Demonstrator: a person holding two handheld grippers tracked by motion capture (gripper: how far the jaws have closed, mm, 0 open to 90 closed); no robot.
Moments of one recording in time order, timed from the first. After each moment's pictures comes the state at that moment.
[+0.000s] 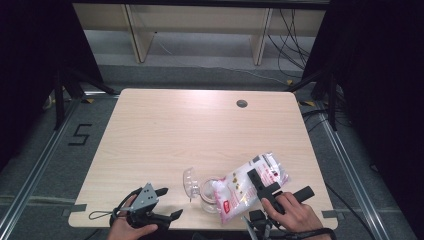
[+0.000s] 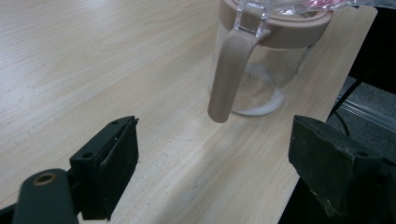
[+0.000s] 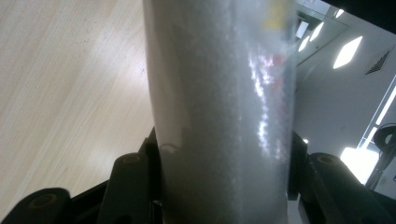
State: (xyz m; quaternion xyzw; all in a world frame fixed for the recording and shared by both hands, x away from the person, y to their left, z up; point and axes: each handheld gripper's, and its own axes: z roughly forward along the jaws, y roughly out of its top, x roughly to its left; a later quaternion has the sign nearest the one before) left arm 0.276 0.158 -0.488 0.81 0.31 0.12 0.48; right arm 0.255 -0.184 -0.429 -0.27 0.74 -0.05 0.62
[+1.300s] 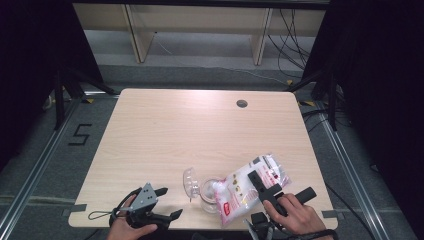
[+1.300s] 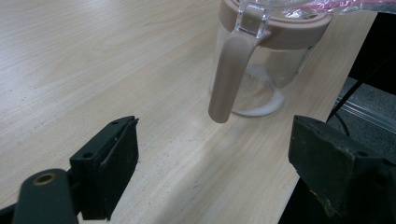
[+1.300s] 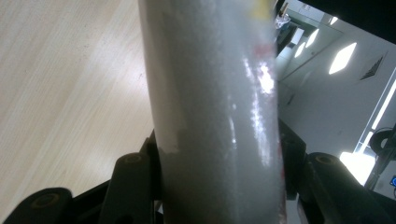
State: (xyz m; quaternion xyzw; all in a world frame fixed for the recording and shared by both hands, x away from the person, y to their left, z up) left arm 0.275 0.158 -0.488 0.81 0.31 0.12 0.48; right arm 0.249 -0.187 -0.425 -0.27 0.74 -0.04 0.62
